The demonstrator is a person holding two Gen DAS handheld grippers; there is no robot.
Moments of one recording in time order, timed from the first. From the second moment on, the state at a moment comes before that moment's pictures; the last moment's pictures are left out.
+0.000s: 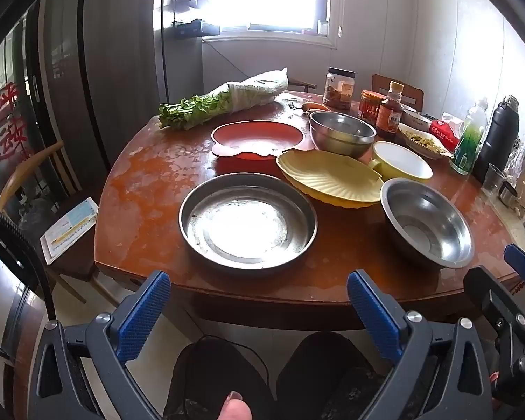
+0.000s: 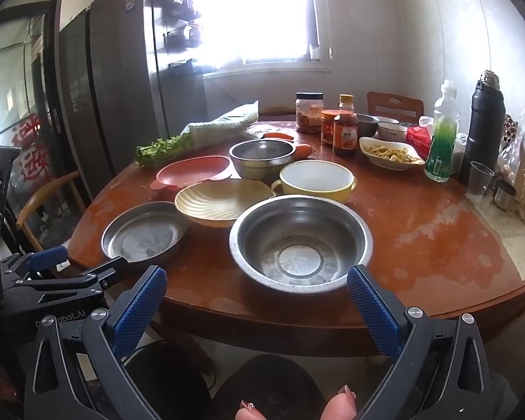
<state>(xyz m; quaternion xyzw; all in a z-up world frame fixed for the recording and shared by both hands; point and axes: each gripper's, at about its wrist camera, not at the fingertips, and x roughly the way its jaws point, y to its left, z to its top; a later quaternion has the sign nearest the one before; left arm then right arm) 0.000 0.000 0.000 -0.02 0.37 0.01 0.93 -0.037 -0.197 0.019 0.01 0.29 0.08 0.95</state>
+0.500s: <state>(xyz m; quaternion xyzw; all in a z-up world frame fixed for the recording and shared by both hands) 0.002 0.001 0.006 -0.03 0.37 0.01 0.93 -0.036 -0.194 0.018 0.01 0.29 0.09 0.95</state>
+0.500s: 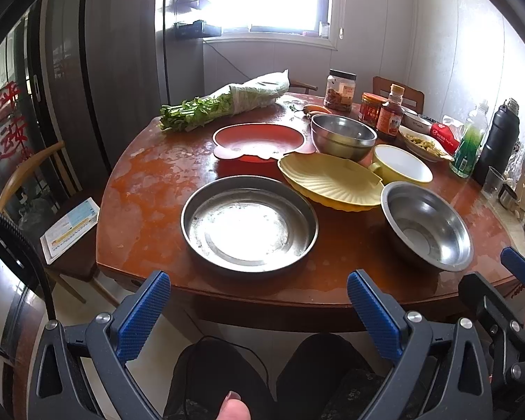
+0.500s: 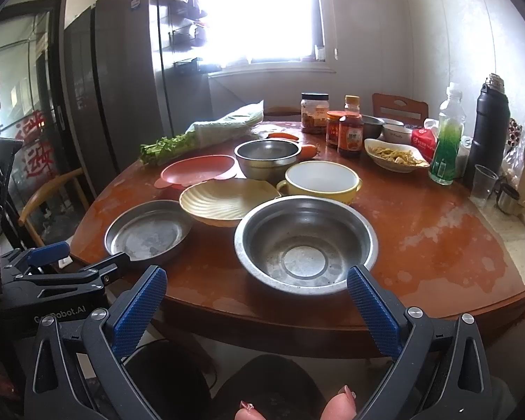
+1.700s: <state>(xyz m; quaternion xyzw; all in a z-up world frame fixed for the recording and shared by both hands) 0.010 0.020 -0.003 -0.06 0.38 0.02 0.92 -0.018 -0.179 0.016 -0.03 0.30 0.11 0.95</state>
